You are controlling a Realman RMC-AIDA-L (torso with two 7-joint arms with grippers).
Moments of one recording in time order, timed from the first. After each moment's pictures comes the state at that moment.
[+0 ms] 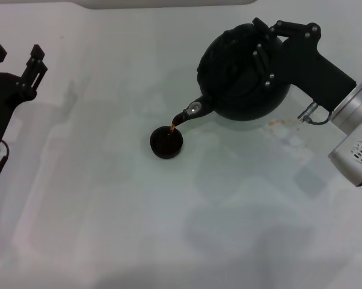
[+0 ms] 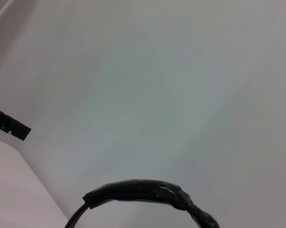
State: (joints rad) left arm -0.36 -2.08 2.83 0.17 -1.29 1.31 -0.31; right arm 0.43 2.02 -2.25 -0.33 0.23 -1.24 -0.26
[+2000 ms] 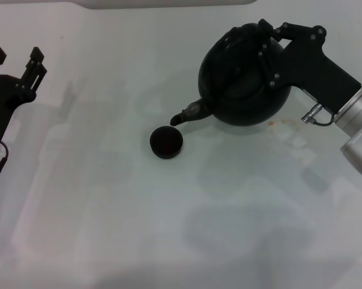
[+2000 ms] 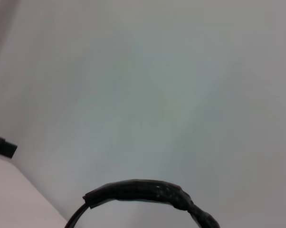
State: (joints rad) left arm -0.36 -2.08 2.83 0.16 -1.29 1.29 -0.31; right arm 0.42 2.02 -2.24 -0.32 0.23 -1.24 -0.12
